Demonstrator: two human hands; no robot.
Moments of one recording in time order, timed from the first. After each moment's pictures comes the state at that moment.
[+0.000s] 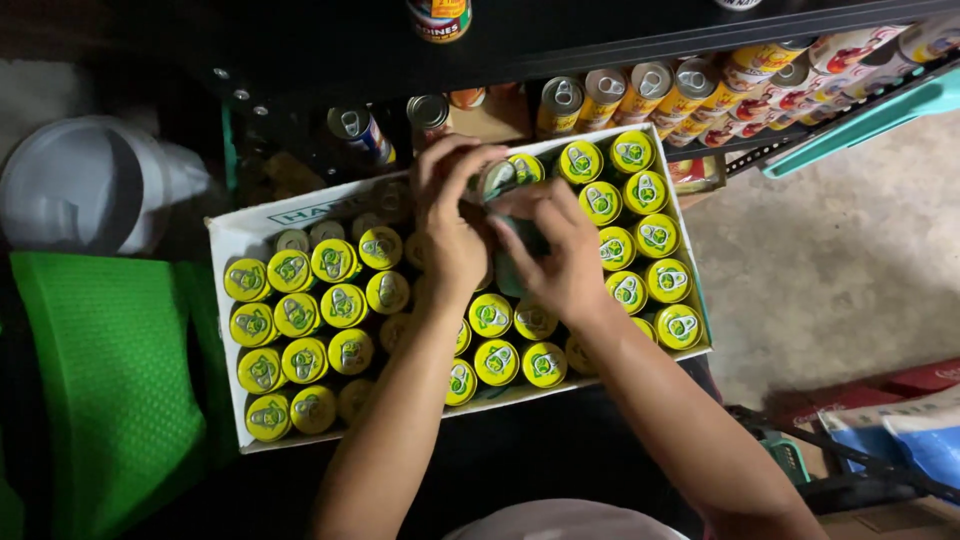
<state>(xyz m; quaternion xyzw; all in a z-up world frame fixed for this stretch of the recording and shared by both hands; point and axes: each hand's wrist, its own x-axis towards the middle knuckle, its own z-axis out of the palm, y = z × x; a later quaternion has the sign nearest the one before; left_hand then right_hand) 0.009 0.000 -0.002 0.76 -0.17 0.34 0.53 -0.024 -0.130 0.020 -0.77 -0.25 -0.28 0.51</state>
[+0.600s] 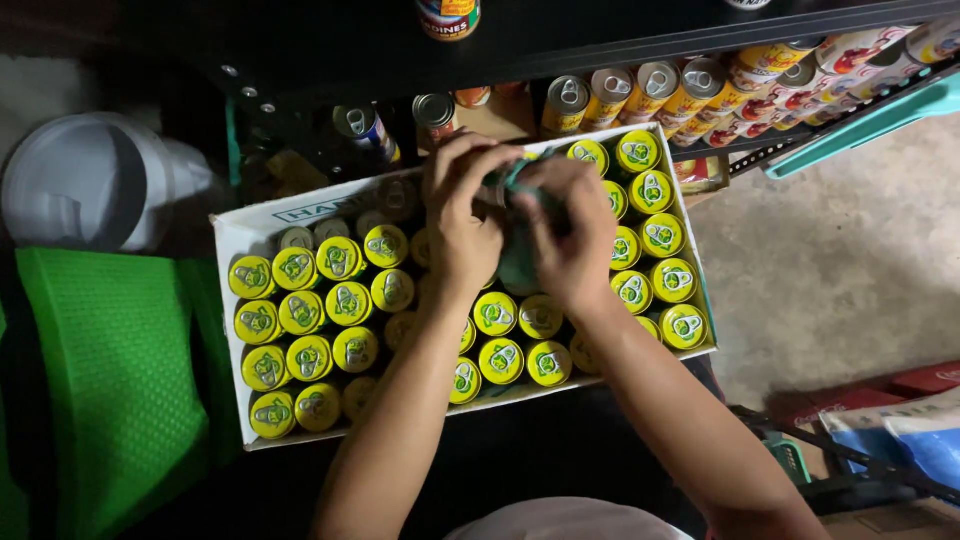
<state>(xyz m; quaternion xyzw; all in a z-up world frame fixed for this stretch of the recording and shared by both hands) 0.009 -0.002 0.006 0.77 -0.18 0.32 0.52 -0.014 -0.130 0.028 -0.75 -0.24 -0.34 0.51</state>
